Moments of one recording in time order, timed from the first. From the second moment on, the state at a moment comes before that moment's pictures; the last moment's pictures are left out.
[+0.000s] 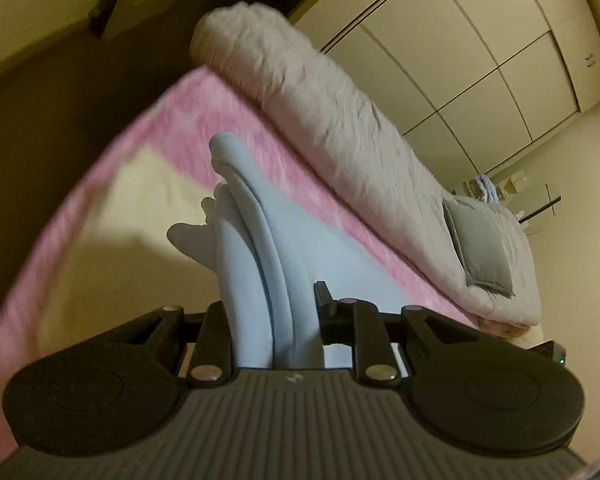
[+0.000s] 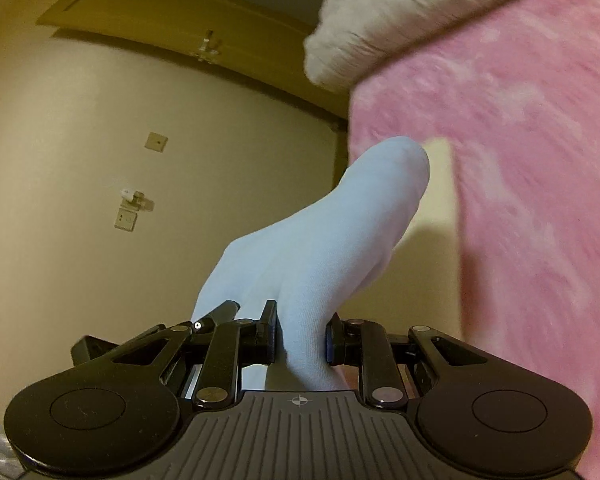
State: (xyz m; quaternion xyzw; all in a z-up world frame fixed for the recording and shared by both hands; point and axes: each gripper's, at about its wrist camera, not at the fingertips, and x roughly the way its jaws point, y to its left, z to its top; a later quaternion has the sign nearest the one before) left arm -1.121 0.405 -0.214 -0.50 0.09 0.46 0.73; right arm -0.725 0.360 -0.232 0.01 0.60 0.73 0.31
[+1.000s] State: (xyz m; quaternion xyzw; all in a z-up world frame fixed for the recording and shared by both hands) left arm -1.152 0.363 -0.260 -0.41 0.22 0.55 0.69; right arm -0.811 0.334 -0.284 -0.23 0.45 0.71 0.49
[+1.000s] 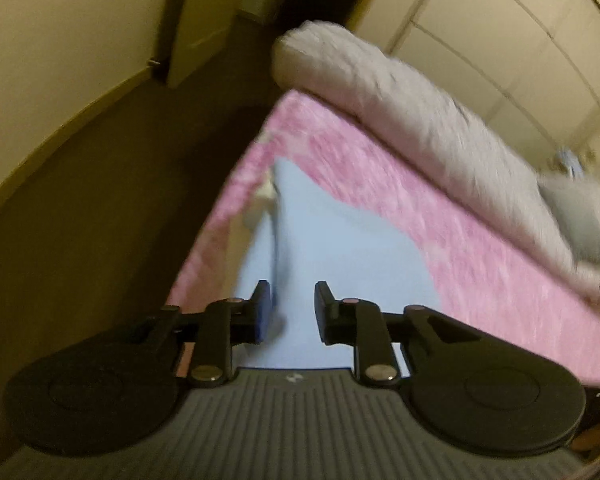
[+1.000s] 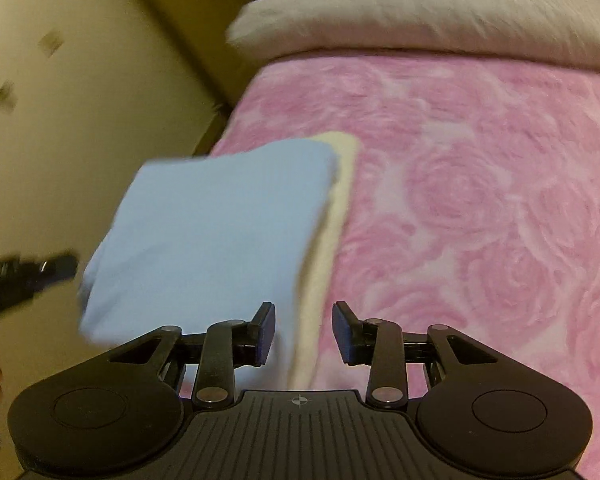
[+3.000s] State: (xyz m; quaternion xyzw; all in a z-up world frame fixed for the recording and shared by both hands) left arm -1.126 0.433 -0.287 -0.42 0.29 0.58 0.64; right arm -0.855 0.397 -0.296 -0.30 0.40 0.71 0.49
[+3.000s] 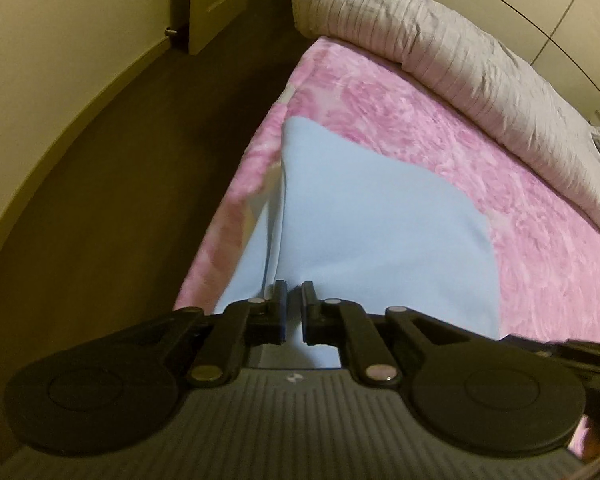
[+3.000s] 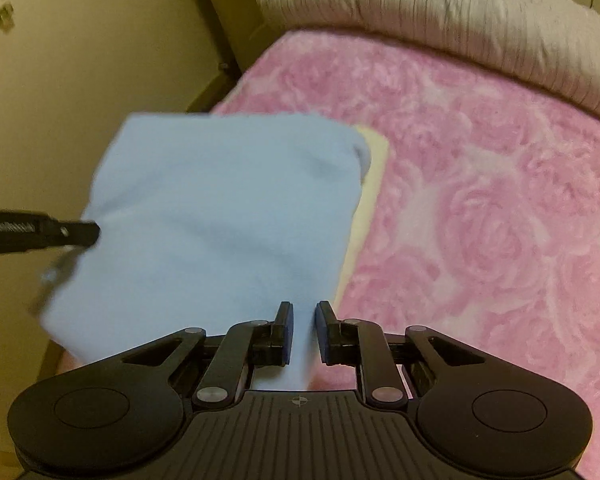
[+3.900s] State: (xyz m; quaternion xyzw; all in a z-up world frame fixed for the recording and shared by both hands) left arm -0.997 0.224 -0.158 -0.39 0.27 0.73 0.50; right arm -0.761 0.284 -0.187 -0.29 0.38 0.79 0.38
